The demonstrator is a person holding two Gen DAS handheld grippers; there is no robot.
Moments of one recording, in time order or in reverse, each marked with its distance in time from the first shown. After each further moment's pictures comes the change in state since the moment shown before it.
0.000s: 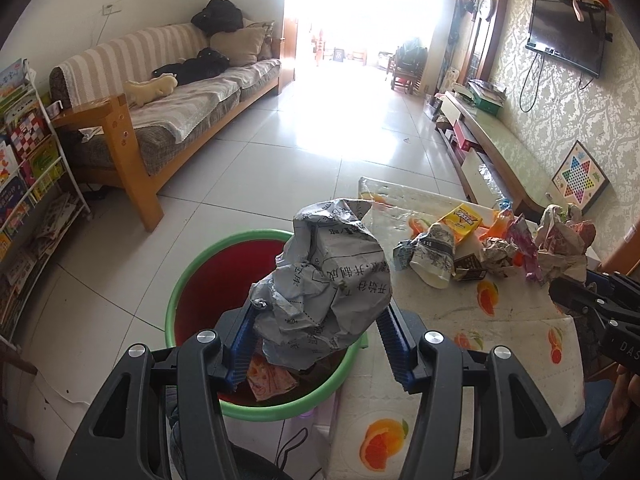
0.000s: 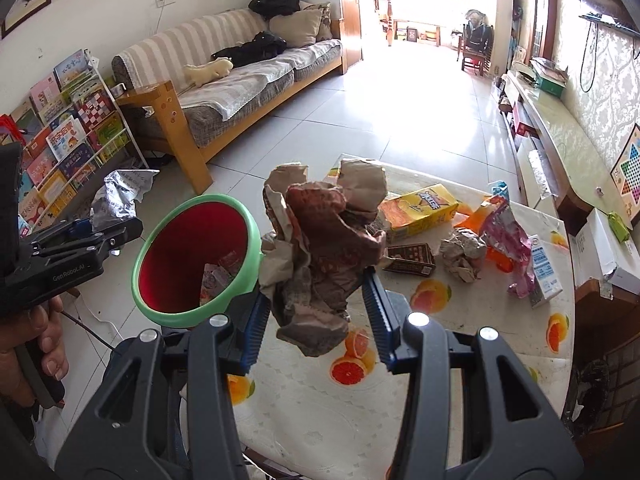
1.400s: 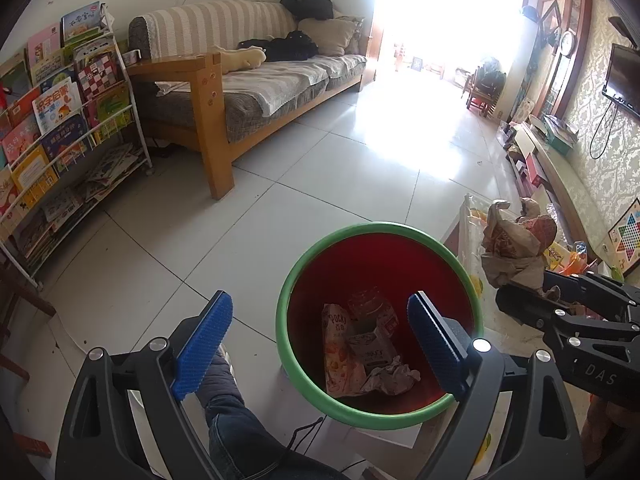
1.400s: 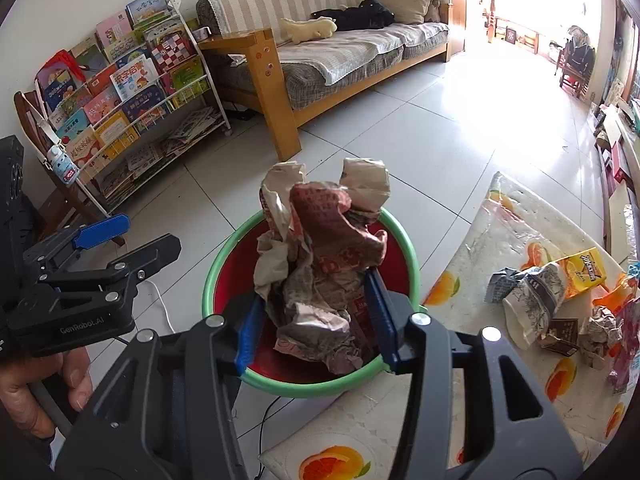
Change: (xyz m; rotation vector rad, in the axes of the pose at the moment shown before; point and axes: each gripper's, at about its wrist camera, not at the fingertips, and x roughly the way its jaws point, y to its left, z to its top) left arm 0.015 0.113 -0.020 -0.209 0.002 0.176; right arm 0.114 0.156 0.040 -0.211 0.113 0.246
